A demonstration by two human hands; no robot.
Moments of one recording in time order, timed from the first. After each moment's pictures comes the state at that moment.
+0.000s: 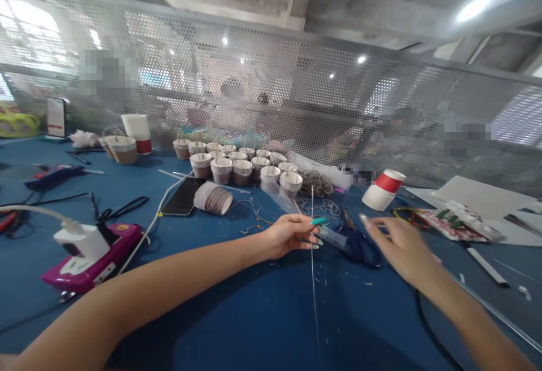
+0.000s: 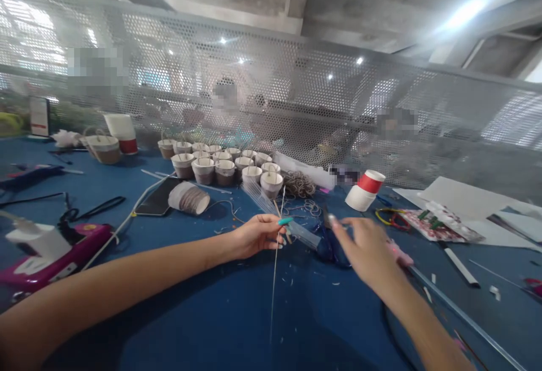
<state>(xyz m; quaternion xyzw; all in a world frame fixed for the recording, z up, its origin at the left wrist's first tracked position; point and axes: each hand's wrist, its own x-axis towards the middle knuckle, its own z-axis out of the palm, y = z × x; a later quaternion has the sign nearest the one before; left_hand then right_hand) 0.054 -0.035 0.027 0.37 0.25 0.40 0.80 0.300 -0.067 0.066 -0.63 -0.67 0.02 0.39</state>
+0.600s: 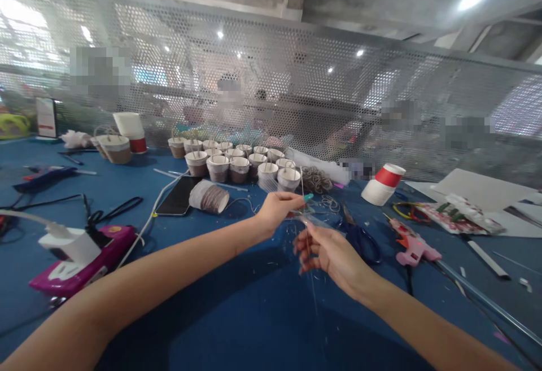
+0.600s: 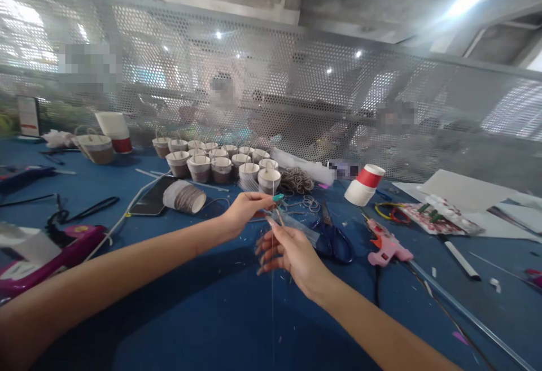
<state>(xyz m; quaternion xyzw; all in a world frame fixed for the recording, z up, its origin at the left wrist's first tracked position) 0.048 -0.022 0.059 0.46 0.40 0.51 0.61 0.179 -0.090 0.056 -0.44 -0.45 0.65 0.42</state>
